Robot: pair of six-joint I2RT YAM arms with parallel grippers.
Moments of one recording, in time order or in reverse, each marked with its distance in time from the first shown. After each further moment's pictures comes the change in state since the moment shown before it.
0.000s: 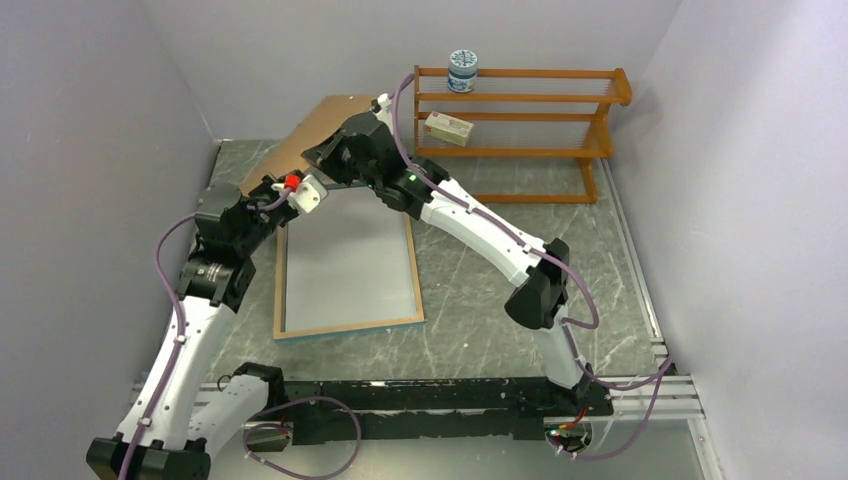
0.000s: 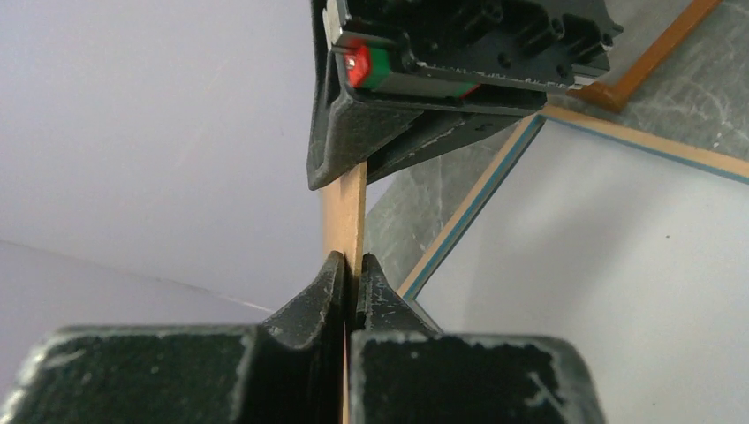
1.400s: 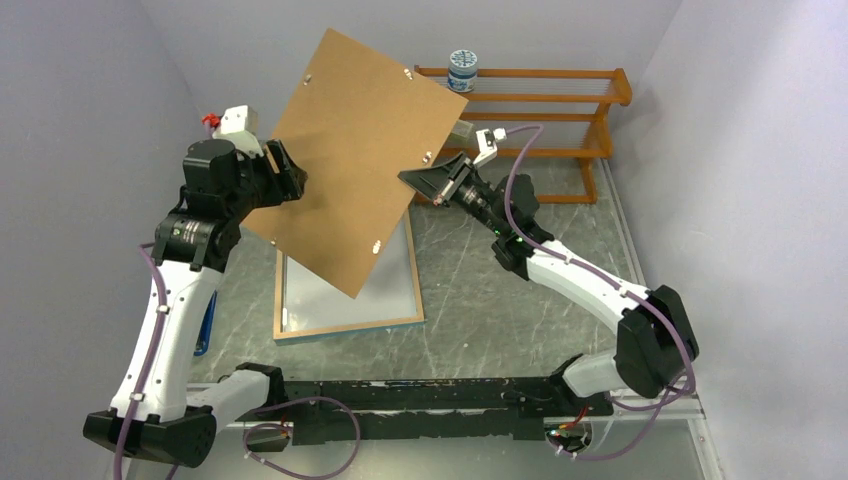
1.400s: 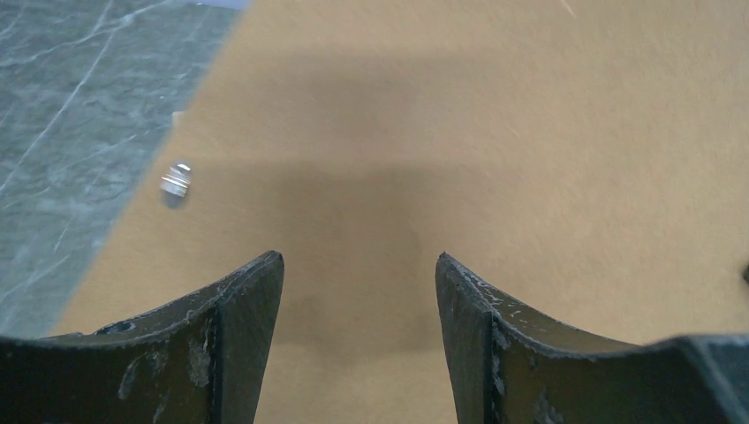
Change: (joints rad) left arm 0.009 0.177 0.396 -0.475 -0.240 -1.068; right arm -0.304 -0.696 -1.288 1.125 -0.529 -0.115
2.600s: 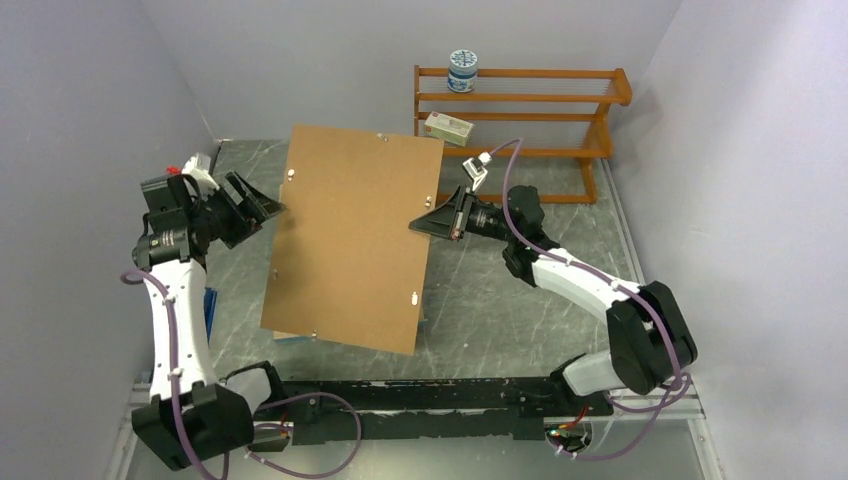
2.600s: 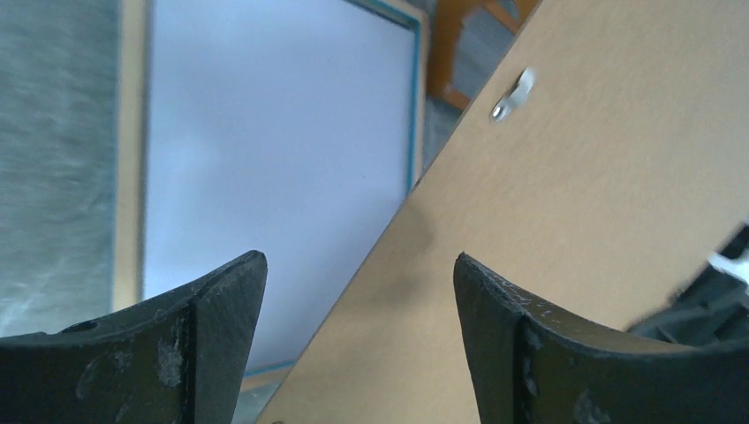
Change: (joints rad) left arm 0.472 -0.007 -0.222 -0.073 0.462 -0.153; right arm -0.118 -0.014 -0.200 0.004 -0.470 0.024
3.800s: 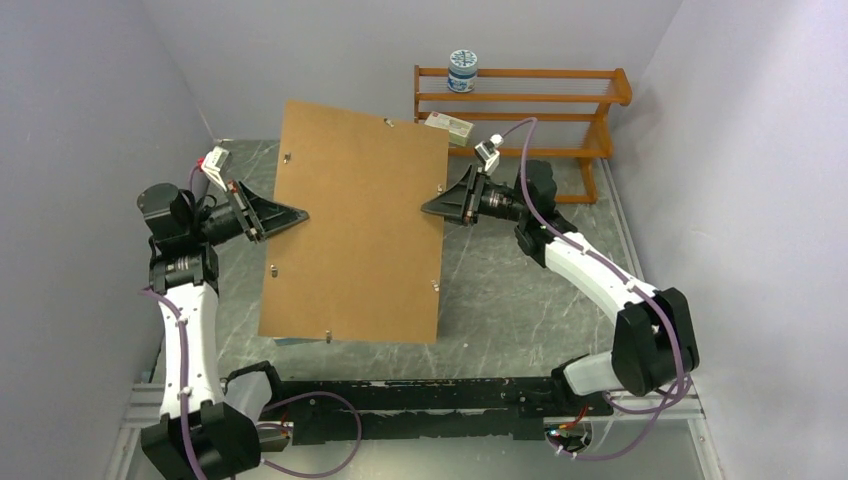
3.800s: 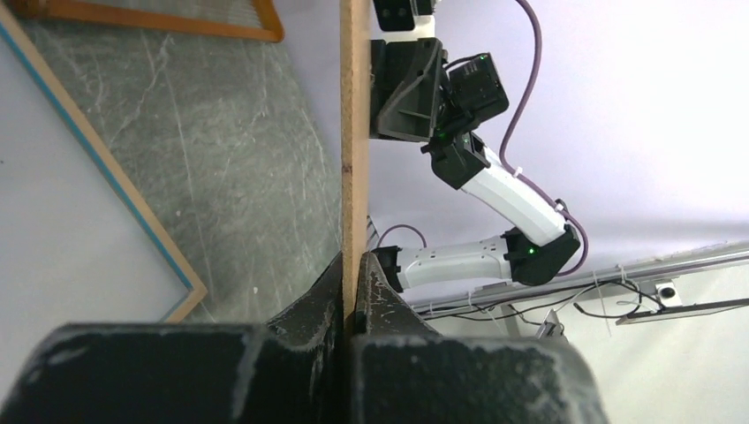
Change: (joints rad) left arm 0.035 -0.093 -0.239 0.618 0.832 -0.469; right arm -0.115 0.003 0.160 -0.265 -0.113 0.000
